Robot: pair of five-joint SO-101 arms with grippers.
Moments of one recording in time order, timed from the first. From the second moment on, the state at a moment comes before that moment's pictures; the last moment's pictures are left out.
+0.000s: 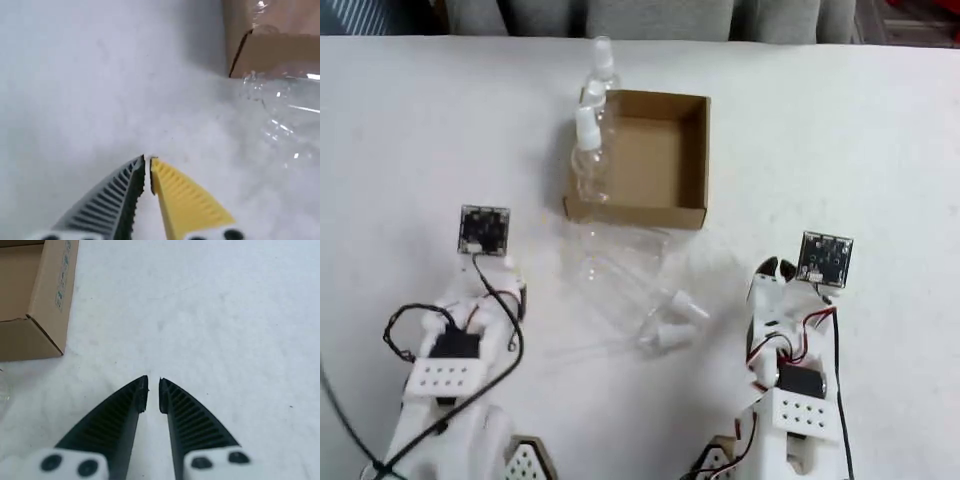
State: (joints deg) left arm -6.1 -52.8 87.1 21.7 -1.9; right arm 8.4 -69.1 96.4 14.9 1.7
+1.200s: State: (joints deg) left arm -8.7 -101.8 97.4 61.8 -6.5; right arm -6.9 -69.1 65.8 45.4 7.0
